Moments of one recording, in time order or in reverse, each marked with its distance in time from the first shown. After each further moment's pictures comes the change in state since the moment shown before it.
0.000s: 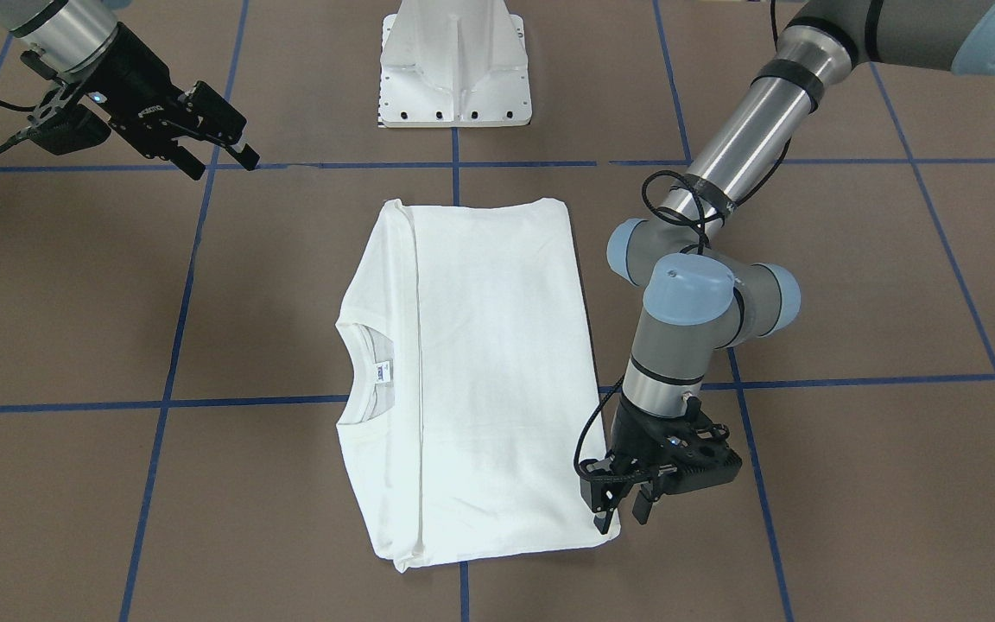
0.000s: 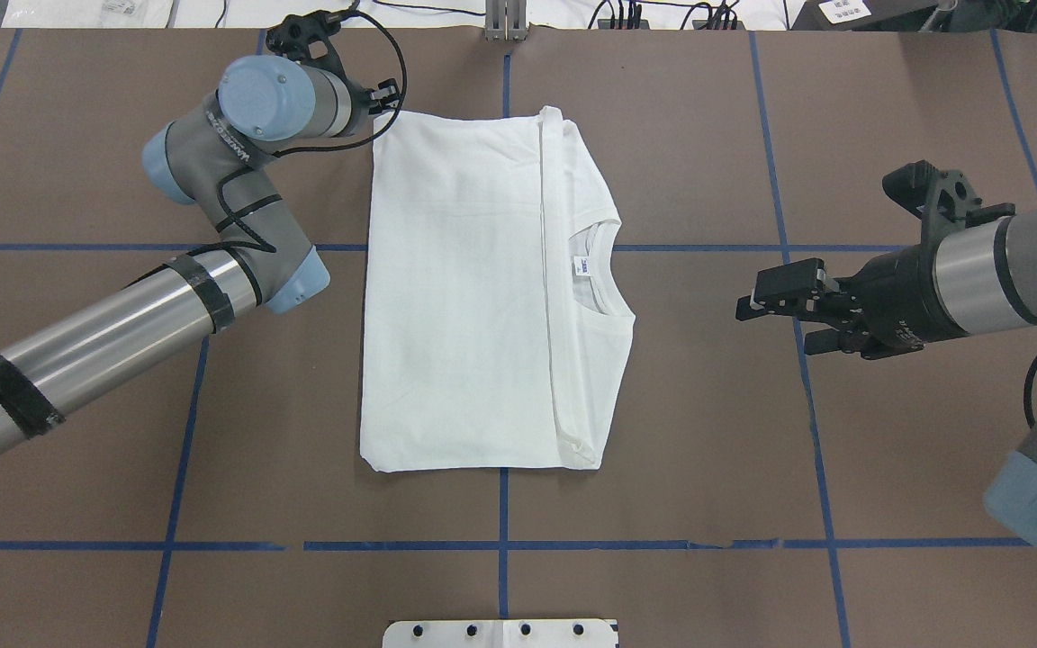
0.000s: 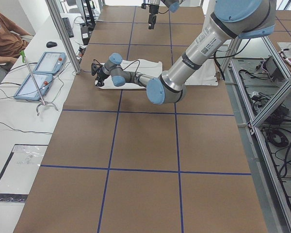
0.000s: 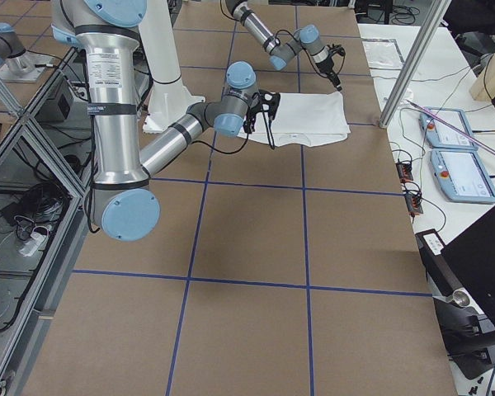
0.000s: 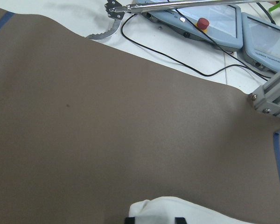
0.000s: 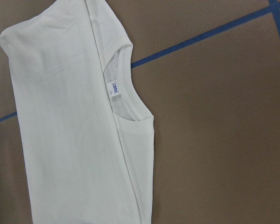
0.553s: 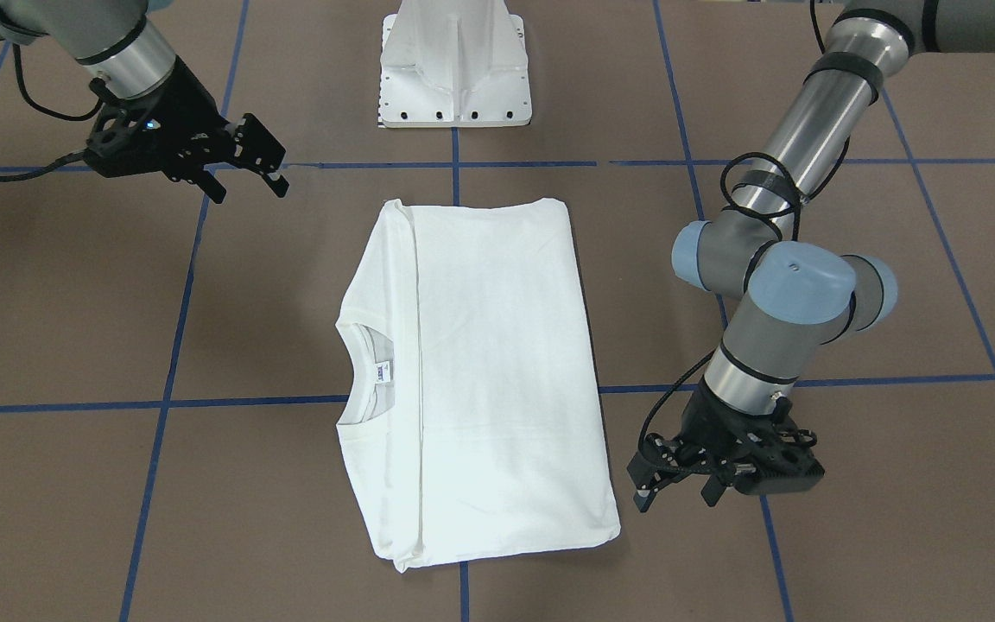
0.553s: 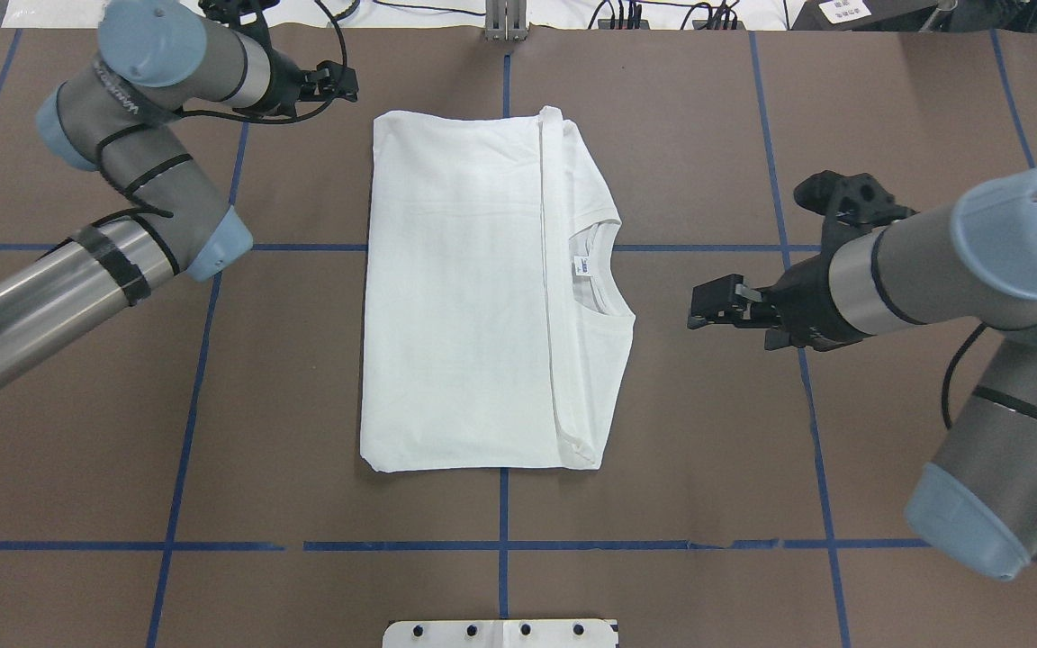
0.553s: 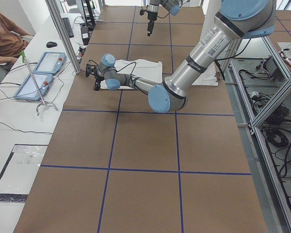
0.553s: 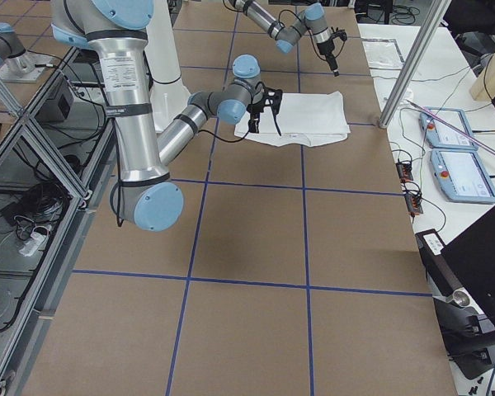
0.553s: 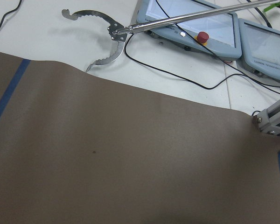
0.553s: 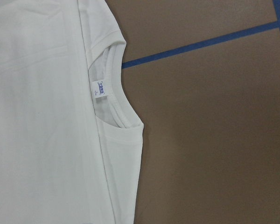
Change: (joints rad) left arm -0.096 0.161 -0.203 0.016 -0.295 0.156; right arm -0.105 0.182 -0.031 -0.329 -0.156 -0.151
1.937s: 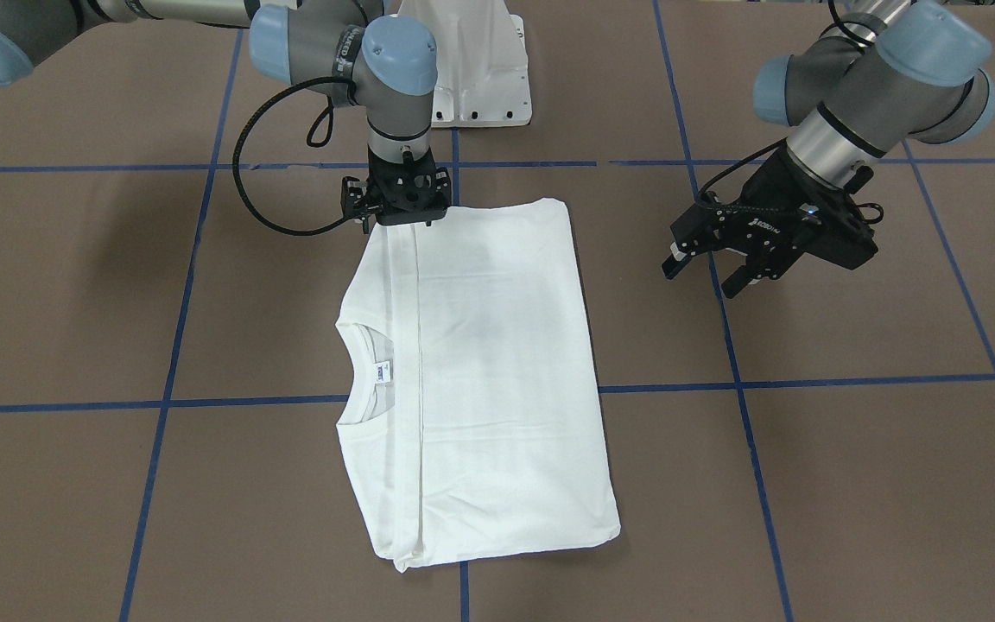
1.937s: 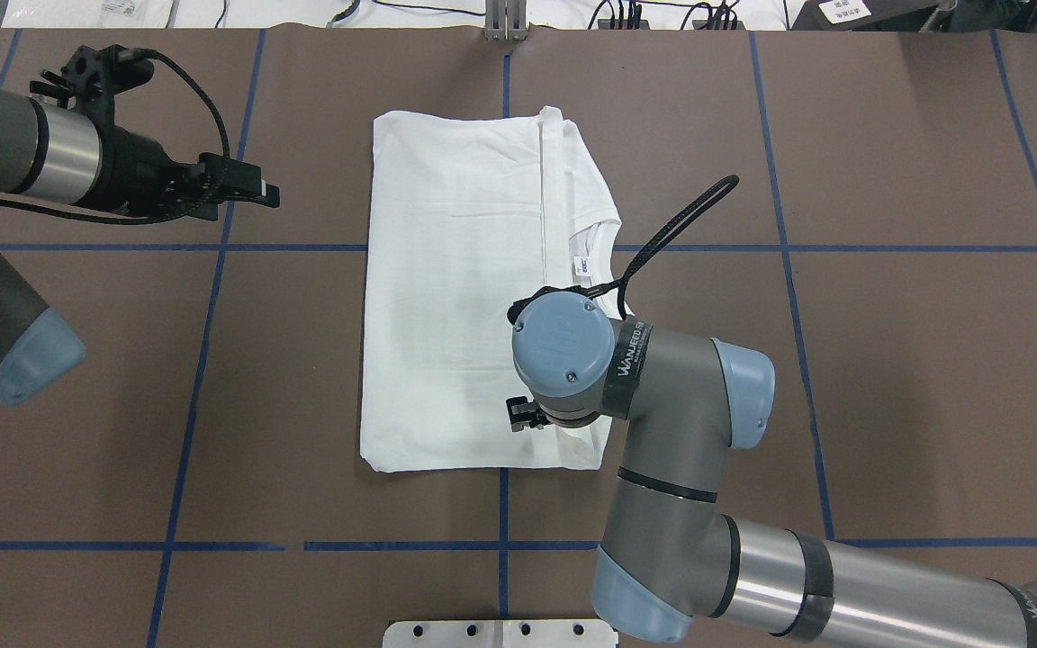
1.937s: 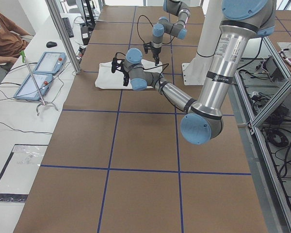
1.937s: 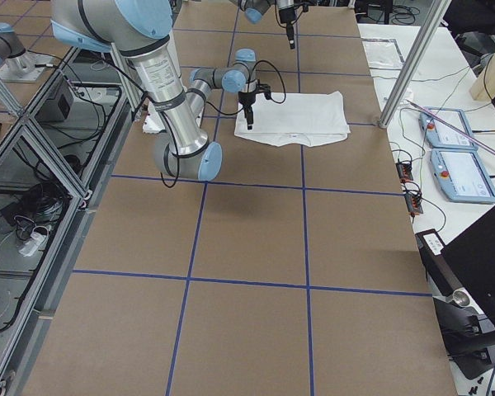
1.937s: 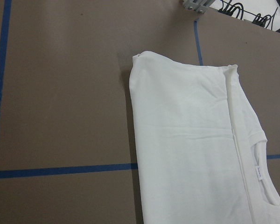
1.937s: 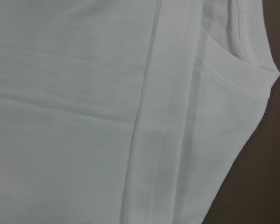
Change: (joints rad) left arm 0.007 0.404 -0.666 0.161 -0.225 -0.002; right arm -0.288 0.444 -0.410 -0.397 -0.237 -0.311
